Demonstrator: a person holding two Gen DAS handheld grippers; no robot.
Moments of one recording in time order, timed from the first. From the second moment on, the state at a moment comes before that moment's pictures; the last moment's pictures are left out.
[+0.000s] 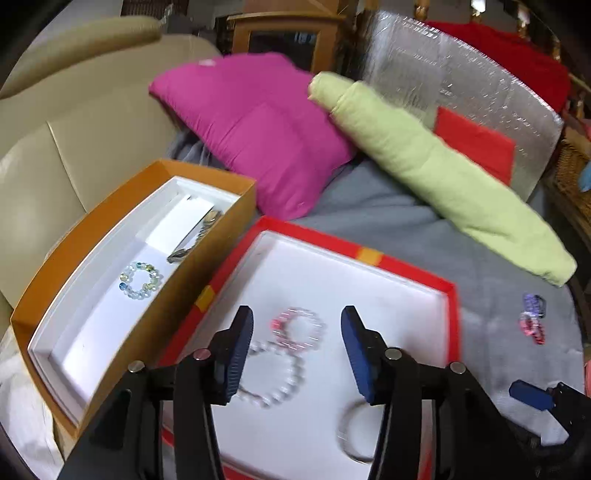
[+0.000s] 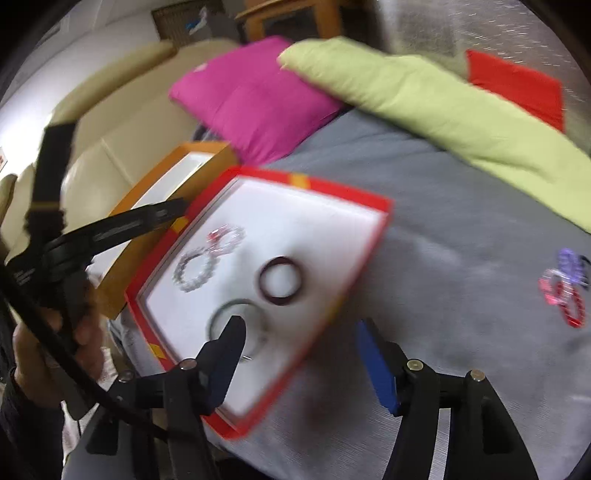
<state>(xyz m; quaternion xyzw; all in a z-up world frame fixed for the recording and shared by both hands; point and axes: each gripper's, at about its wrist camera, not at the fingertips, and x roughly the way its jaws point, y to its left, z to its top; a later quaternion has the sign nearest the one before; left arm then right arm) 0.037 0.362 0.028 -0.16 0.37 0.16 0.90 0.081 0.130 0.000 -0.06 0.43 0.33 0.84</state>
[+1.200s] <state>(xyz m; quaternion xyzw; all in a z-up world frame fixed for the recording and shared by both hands) 0.062 0.080 -0.038 -0.06 0.45 0.00 0.89 0.062 -0.158 -0.077 0.02 0.39 0.07 0.92</state>
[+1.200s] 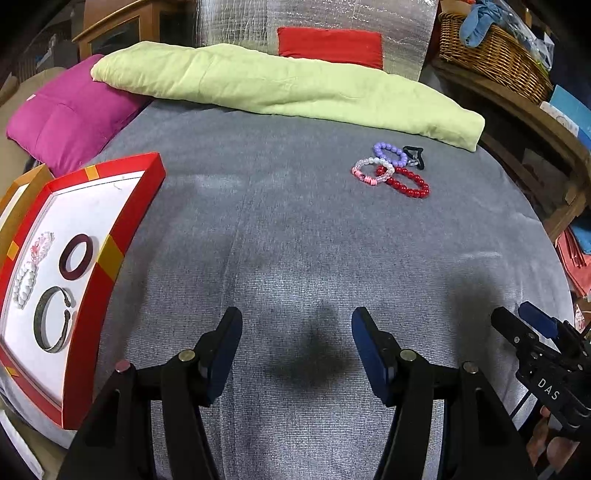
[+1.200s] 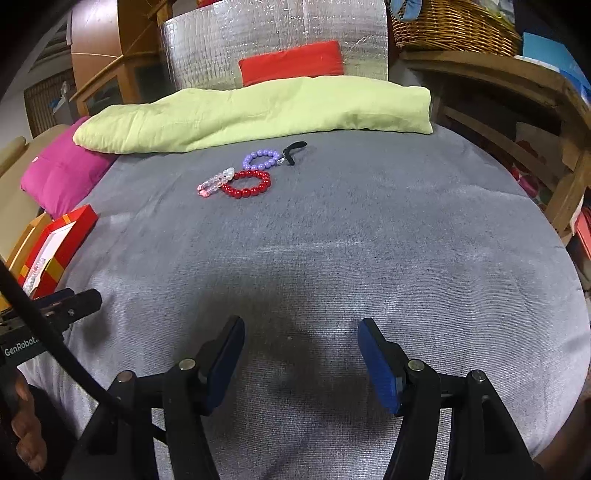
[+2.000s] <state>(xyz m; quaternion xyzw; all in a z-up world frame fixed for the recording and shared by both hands) 0.065 0.083 -0.038 -0.07 0.44 -0.01 0.89 0.200 -0.127 -0.039 0.06 0.48 0.09 0.87</state>
